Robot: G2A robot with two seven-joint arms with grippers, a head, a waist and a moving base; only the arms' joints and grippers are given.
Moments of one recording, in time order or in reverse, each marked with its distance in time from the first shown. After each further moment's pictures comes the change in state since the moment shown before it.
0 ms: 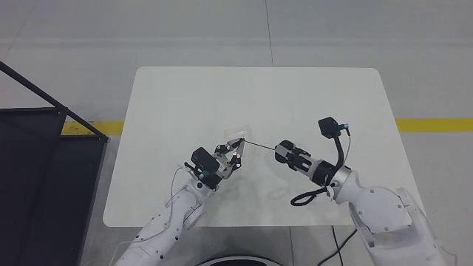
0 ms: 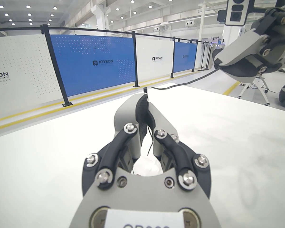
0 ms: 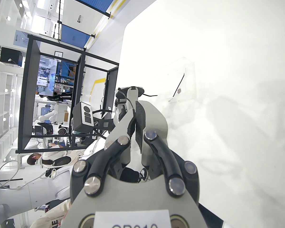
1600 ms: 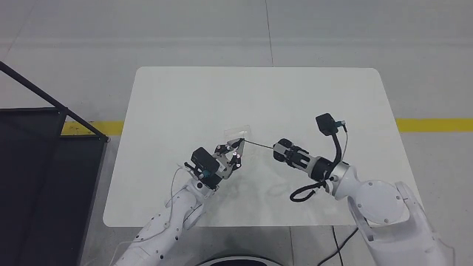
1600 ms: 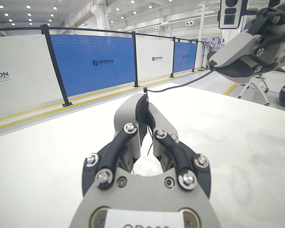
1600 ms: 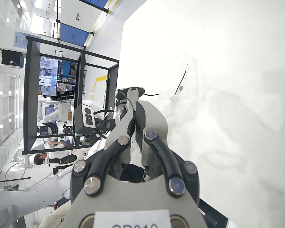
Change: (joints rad) left arm 0.000 0.000 0.000 0.000 0.000 0.000 0.000; right arm 0.049 0.000 -0.020 0.027 0.044 0.051 0.024
